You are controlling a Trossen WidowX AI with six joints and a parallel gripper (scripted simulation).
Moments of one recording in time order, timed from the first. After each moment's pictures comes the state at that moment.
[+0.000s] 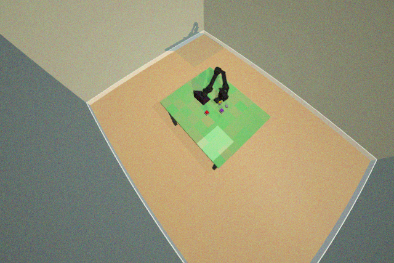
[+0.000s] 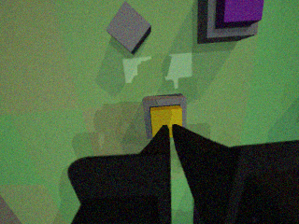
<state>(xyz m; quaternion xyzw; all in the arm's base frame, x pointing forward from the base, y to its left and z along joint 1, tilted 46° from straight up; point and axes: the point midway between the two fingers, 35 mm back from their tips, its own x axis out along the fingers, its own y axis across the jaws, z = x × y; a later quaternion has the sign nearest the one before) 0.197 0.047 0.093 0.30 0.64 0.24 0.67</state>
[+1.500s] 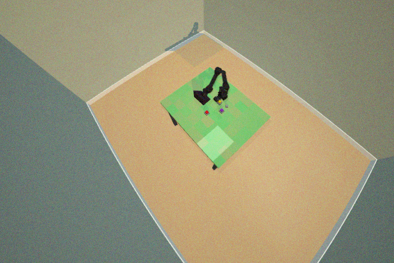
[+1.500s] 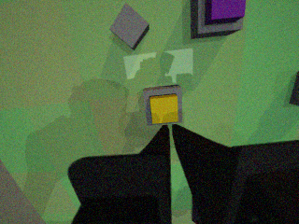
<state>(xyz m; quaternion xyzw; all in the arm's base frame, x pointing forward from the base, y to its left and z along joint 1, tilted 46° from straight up) 0.189 0.032 0.108 0.31 0.64 0.24 0.66</state>
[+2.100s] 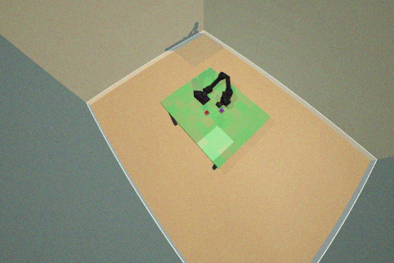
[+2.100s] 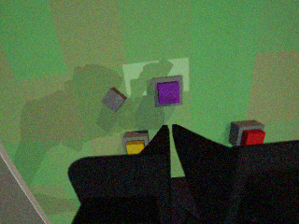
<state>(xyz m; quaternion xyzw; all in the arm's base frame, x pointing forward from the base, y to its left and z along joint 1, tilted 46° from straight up) 0.273 -0.050 0.104 0.30 0.64 0.24 0.67</state>
